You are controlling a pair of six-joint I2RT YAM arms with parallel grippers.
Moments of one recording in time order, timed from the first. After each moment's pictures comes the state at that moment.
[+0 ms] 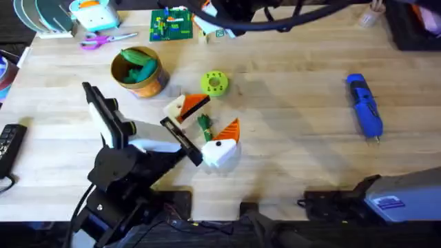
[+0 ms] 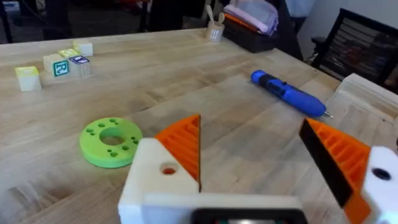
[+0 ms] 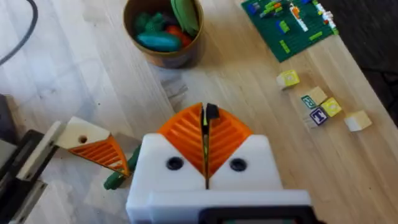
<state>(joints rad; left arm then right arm) -0.52 0.01 0.01 -0.06 0.31 -0.24 0.65 1.66 1.68 -0.73 -0.30 -0.36</state>
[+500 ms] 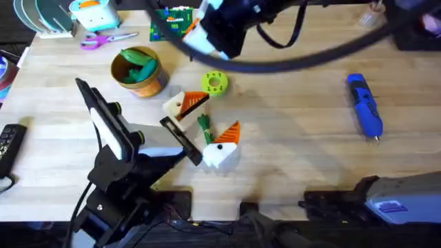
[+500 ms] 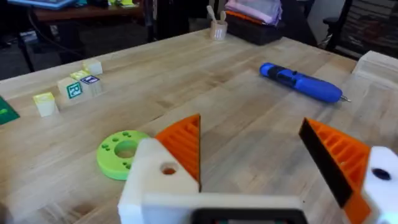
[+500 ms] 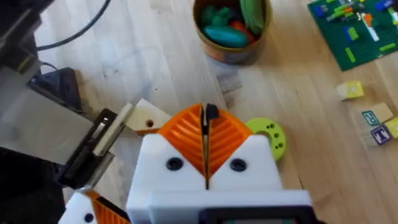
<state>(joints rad) -0.52 0.01 0.01 -0.06 0.31 -0.08 0.75 1.63 1.69 -0.84 -0.40 -0.36</state>
